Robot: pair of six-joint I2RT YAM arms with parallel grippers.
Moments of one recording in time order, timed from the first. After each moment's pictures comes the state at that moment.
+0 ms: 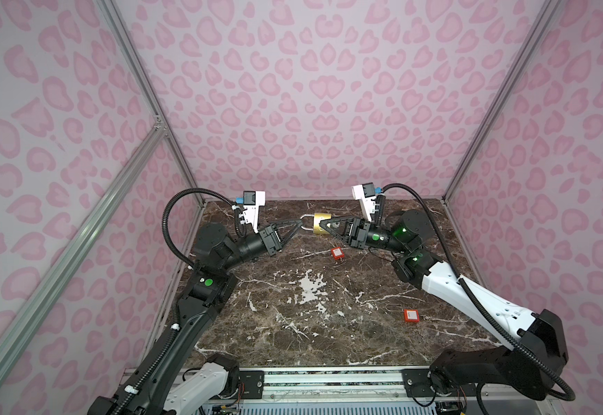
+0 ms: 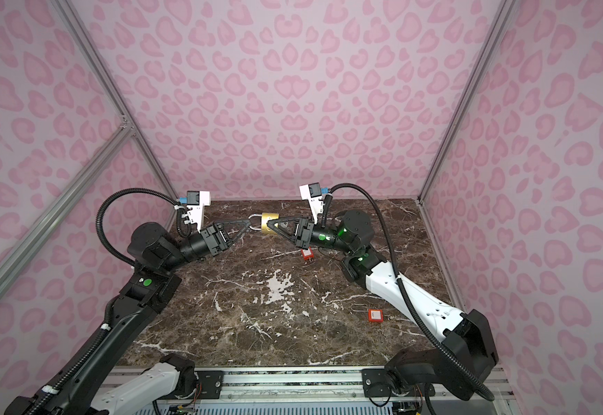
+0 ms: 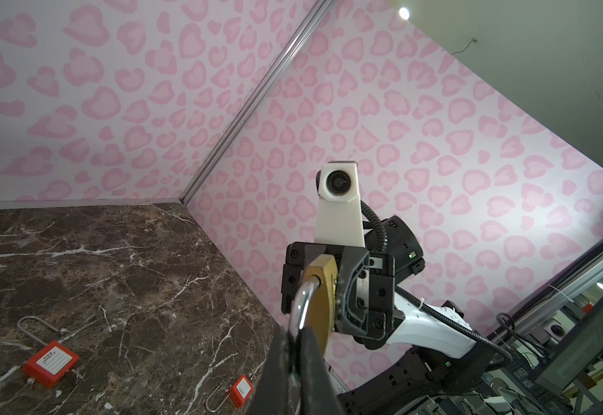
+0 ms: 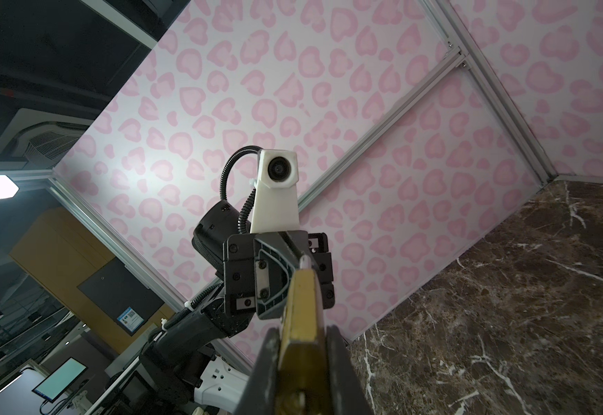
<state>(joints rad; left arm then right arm) -0.37 1.00 0.98 0.16 0.76 -0.83 0.65 1.36 1.12 0.54 -0.78 0.96</state>
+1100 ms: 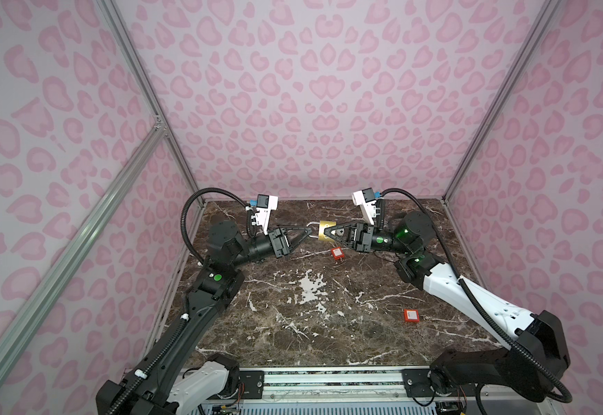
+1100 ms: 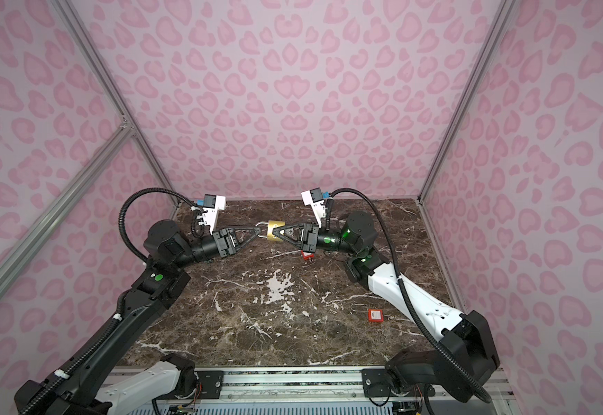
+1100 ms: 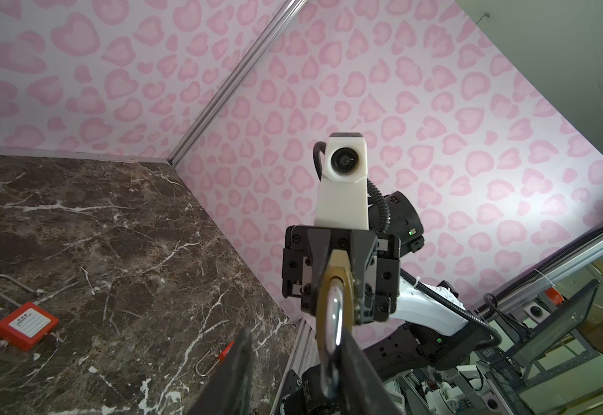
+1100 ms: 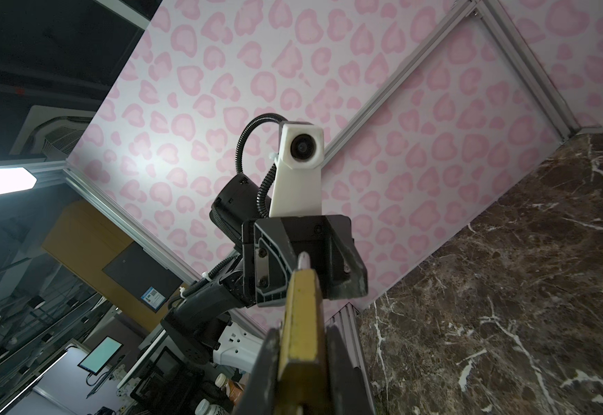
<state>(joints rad) -0.38 1.05 0.97 0.16 0.84 -0.85 0.59 1.35 1.05 0.58 -0.90 1.03</state>
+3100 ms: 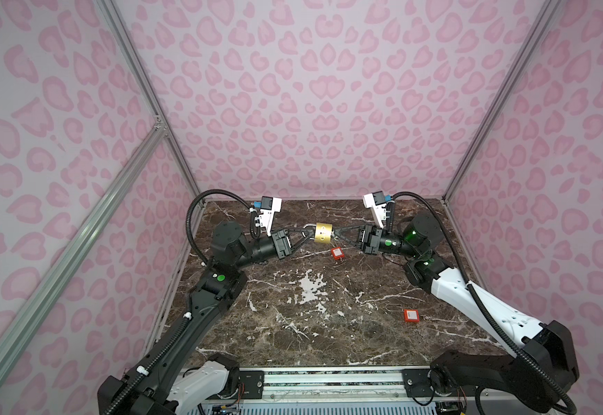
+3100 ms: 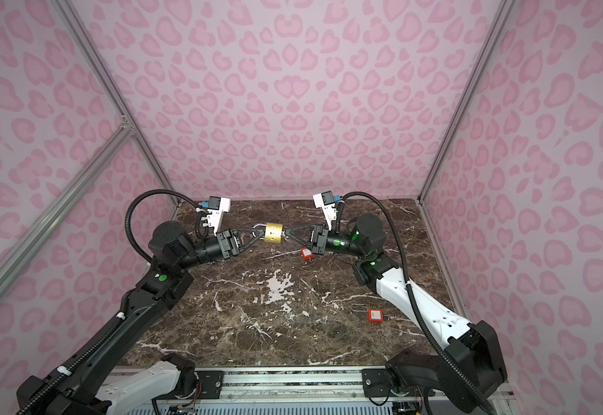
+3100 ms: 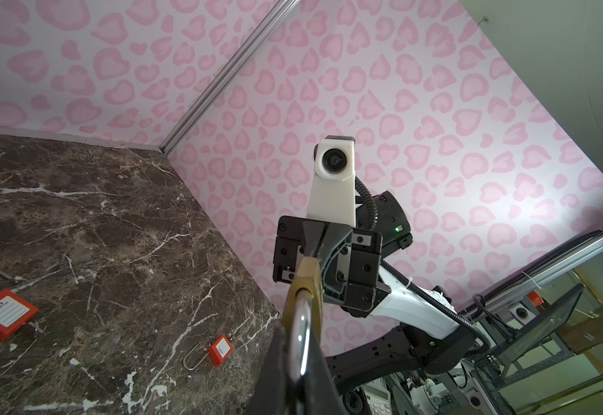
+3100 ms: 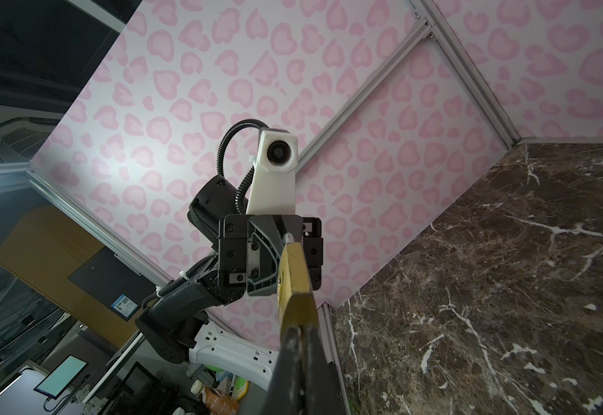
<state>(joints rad) -0.40 1.06 0.95 0.19 0.82 -0.90 0.52 1.28 0.98 0.51 -0.90 0.95</state>
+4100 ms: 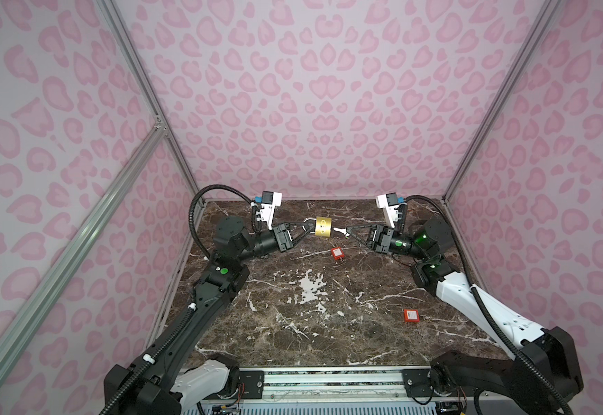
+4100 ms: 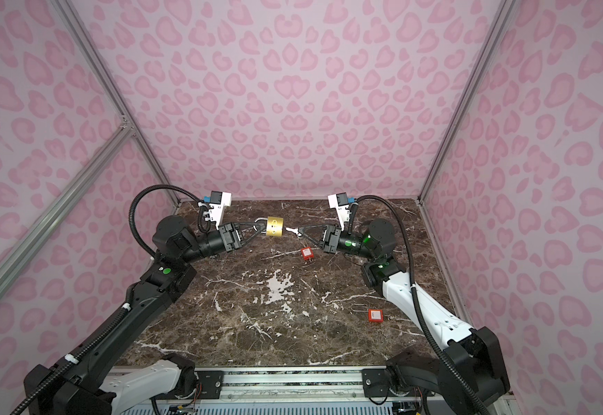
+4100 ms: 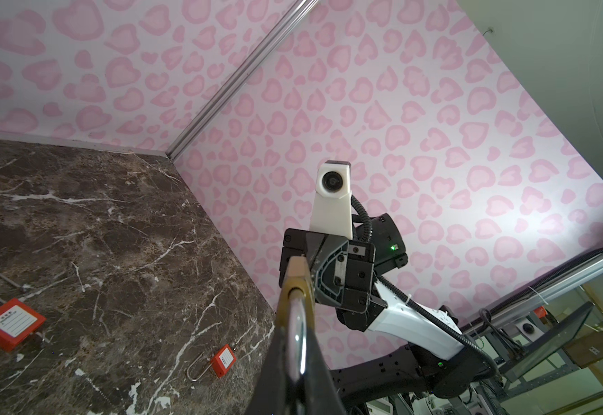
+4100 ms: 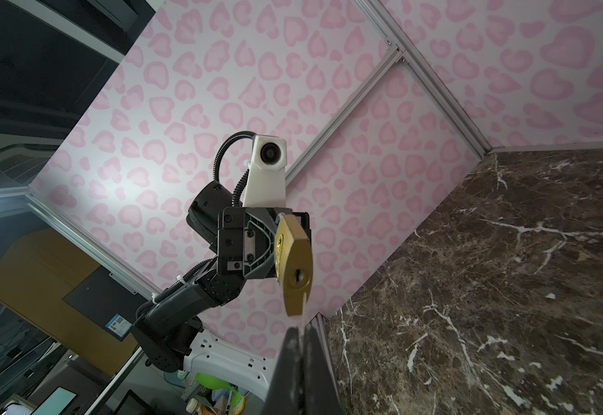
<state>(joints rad) -0.39 1.12 0.98 0.21 0.81 -0.91 0.41 1.25 0.89 0.61 -0.92 1.03</state>
